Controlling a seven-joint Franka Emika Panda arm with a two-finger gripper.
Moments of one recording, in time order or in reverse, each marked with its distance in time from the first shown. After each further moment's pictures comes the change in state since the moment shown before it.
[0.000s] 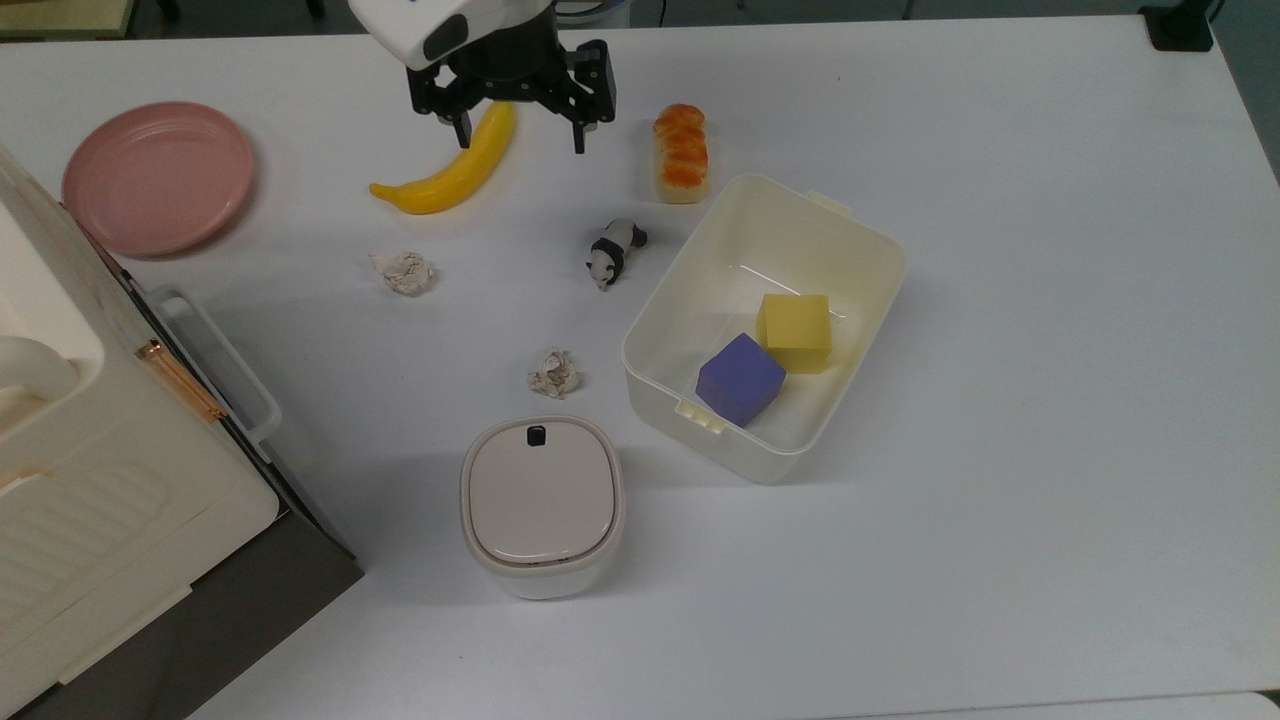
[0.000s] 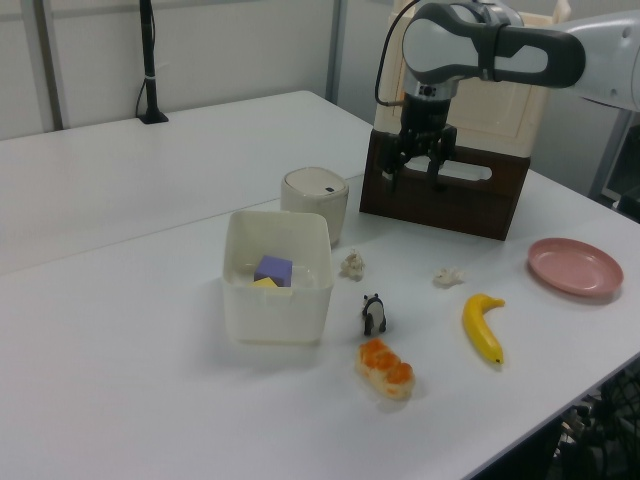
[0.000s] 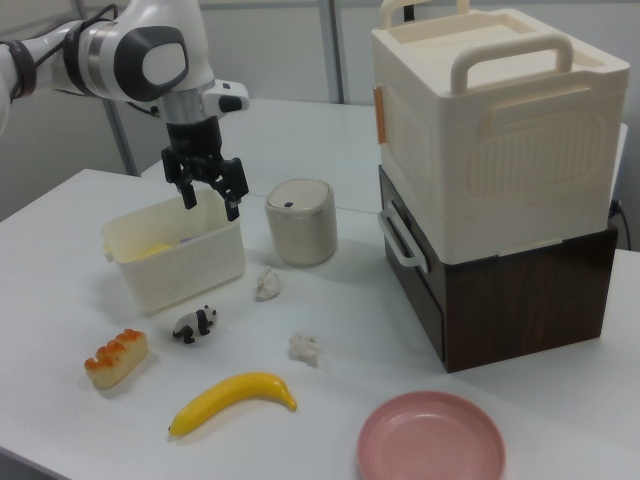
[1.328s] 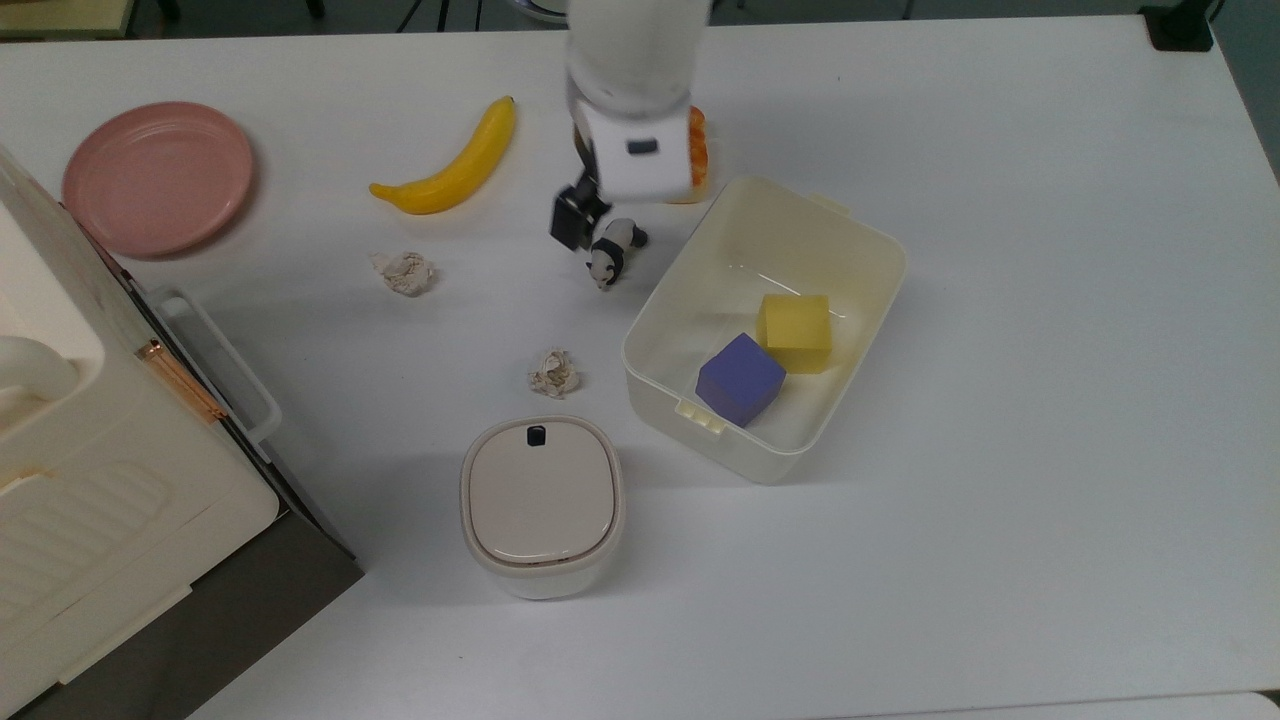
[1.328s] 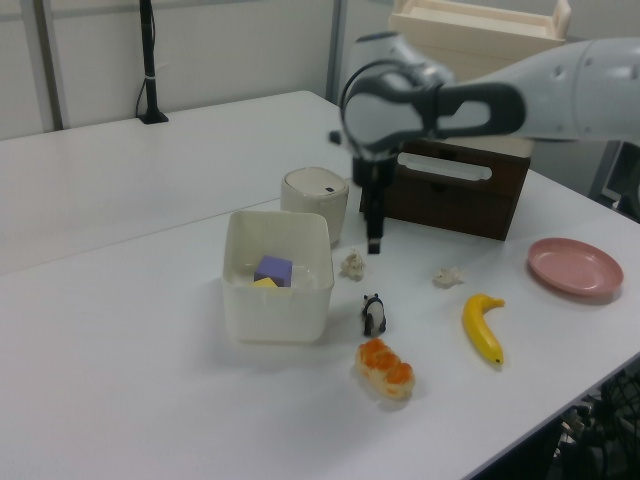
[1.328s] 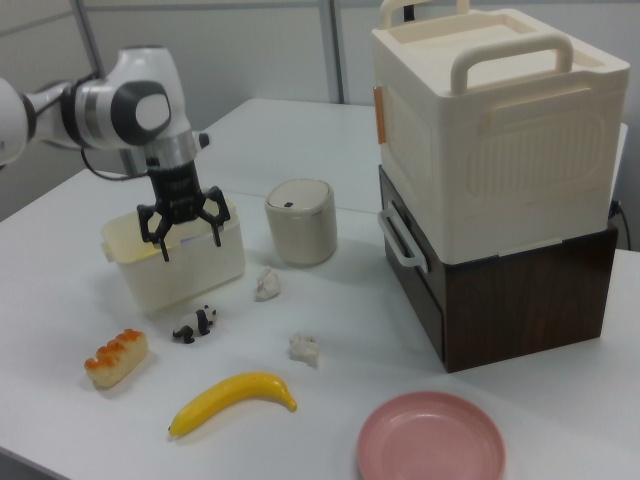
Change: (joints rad) arm 0.145 0.128 0.006 -0.063 -0.076 0.088 -0.825
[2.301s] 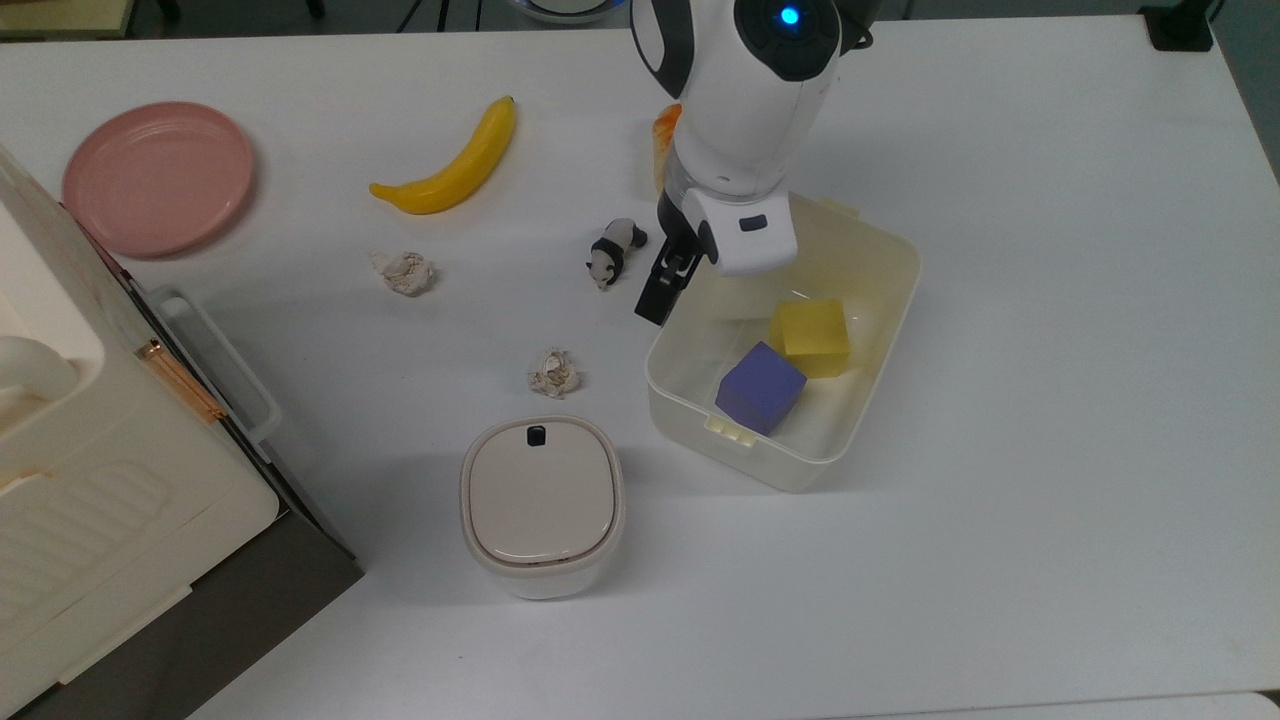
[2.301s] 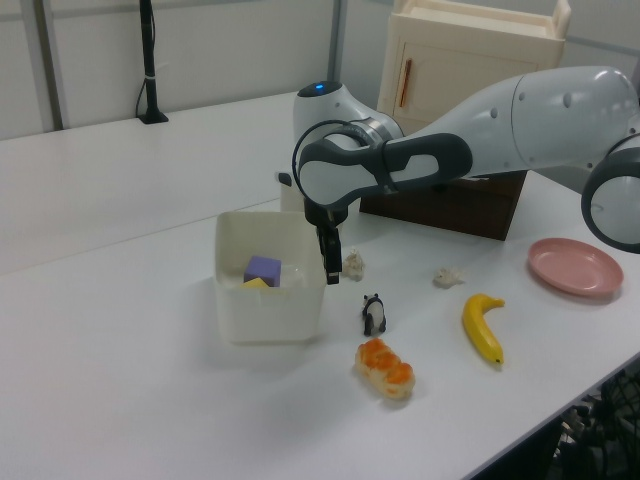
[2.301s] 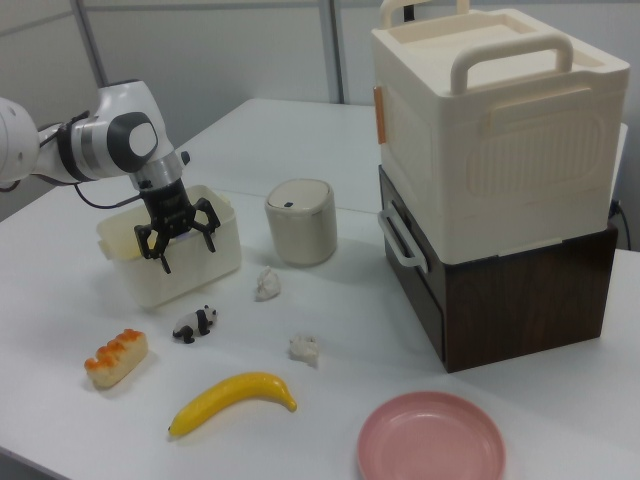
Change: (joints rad) arm 0.092 0.134 0.012 0.031 -0.085 0.162 -0.010
